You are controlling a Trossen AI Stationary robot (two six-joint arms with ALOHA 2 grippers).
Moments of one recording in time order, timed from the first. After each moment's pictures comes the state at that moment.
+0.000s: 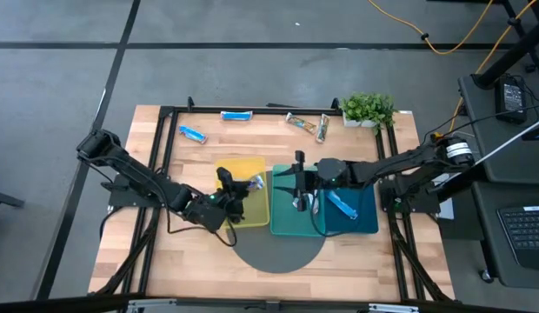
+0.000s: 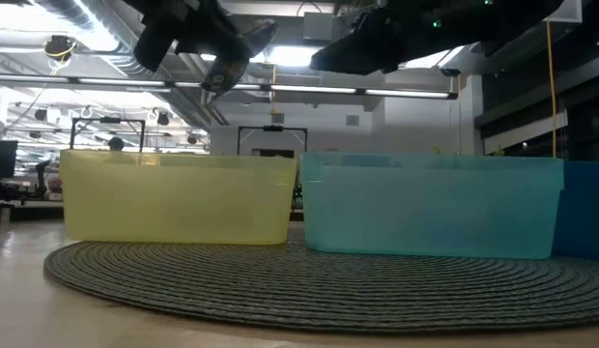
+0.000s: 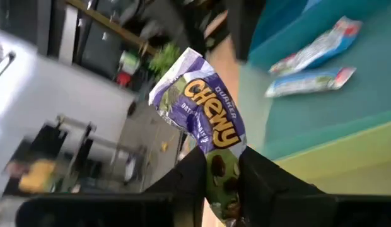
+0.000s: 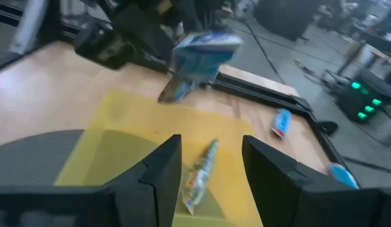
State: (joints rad) left arm -0.47 1.41 0.84 -0.01 -1.04 0.42; right arm 0.09 1.48 0.77 0.47 0.11 -0.28
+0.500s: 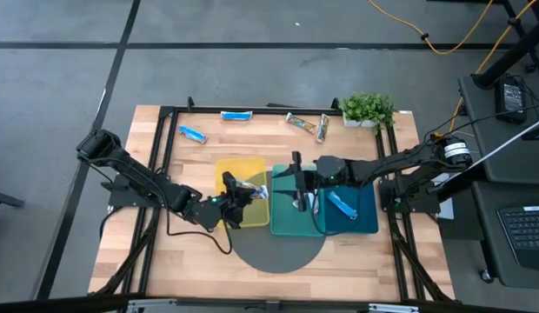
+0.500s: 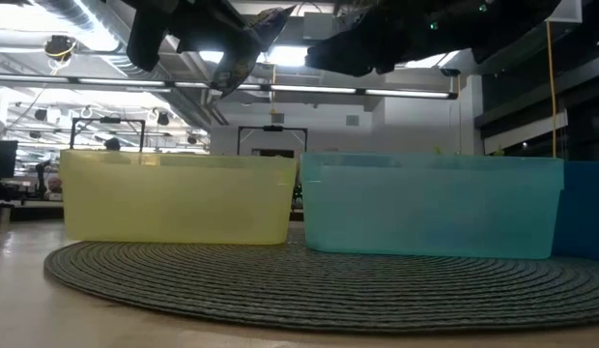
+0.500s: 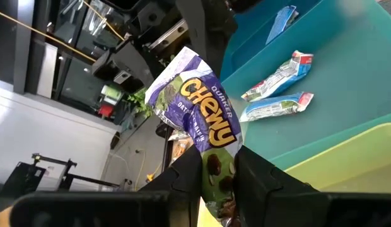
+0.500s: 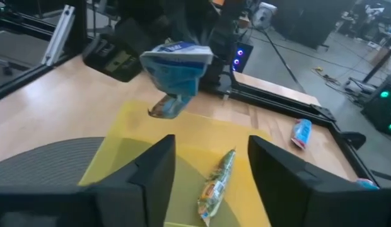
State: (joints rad) left arm -0.48 1.41 0.79 0.17 -0.92 0.58; right arm 0.06 1.50 0.77 0.51 0.00 -0.27
